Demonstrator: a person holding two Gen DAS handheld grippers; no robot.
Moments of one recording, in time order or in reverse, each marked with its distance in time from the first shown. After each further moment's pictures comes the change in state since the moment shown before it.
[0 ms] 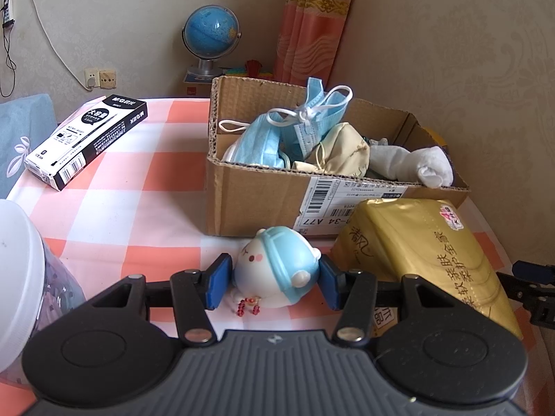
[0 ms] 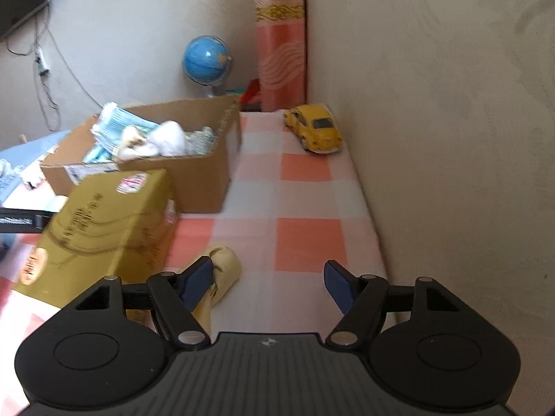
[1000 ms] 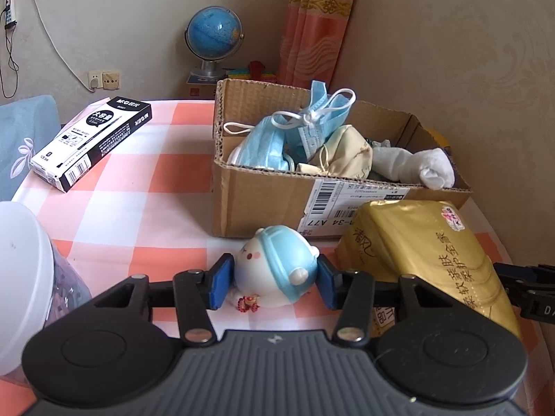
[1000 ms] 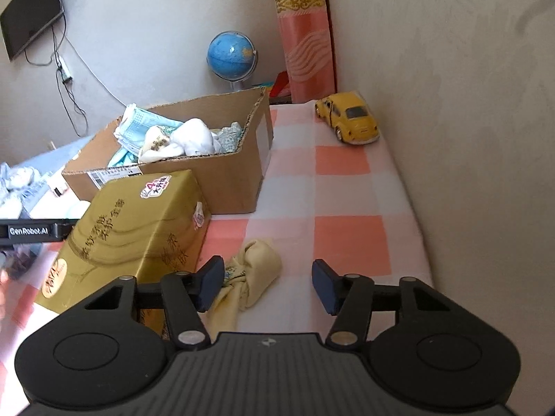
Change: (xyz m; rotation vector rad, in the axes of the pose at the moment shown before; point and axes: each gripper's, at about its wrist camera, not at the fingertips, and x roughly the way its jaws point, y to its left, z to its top) left arm -0.003 0.001 0.002 0.001 0.002 0.009; right arm 0.019 -0.002 0.005 0.043 0.035 0.137
